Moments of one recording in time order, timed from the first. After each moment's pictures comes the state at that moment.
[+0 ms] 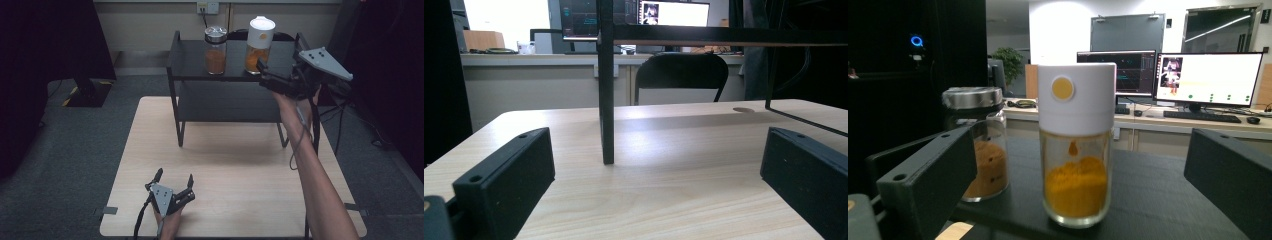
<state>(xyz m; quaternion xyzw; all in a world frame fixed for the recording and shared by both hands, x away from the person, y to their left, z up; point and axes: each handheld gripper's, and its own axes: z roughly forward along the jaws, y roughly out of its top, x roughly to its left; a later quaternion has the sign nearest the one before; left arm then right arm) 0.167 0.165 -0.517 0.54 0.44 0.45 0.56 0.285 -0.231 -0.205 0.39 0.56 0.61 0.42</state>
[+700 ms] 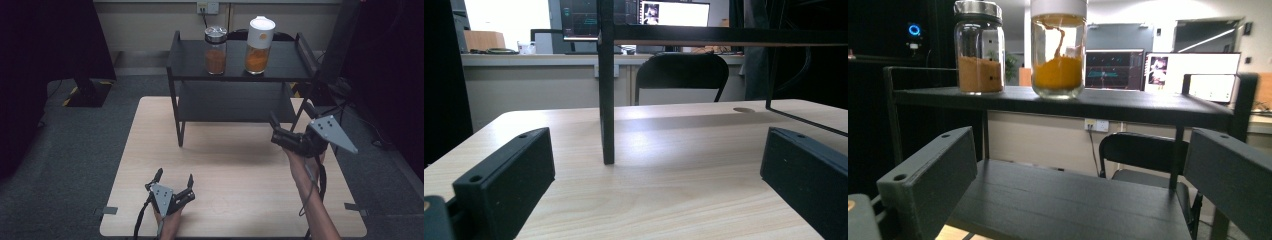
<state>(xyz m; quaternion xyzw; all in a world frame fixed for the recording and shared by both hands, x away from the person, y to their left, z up) 0.167 0.165 -0.517 0.54 0.44 0.45 0.56 0.218 -0.259 -0.316 0.38 0.54 0.60 0.45</state>
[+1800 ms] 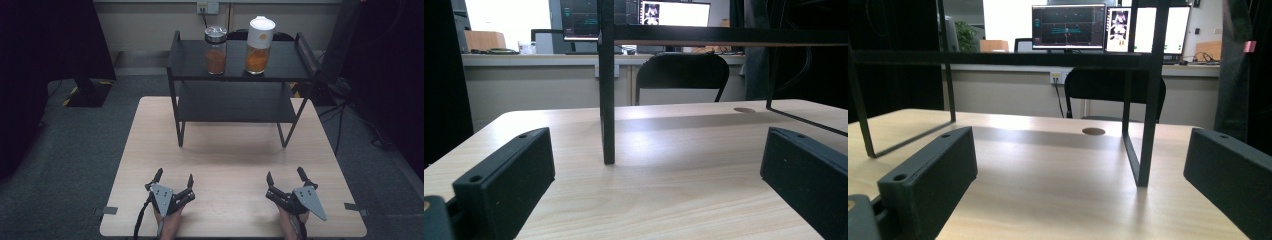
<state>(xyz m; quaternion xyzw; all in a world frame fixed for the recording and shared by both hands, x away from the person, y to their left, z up) 0.167 0.165 -0.517 0.54 0.44 0.45 0.56 0.159 -0.255 -0.498 0.44 0.53 0.54 0.47</state>
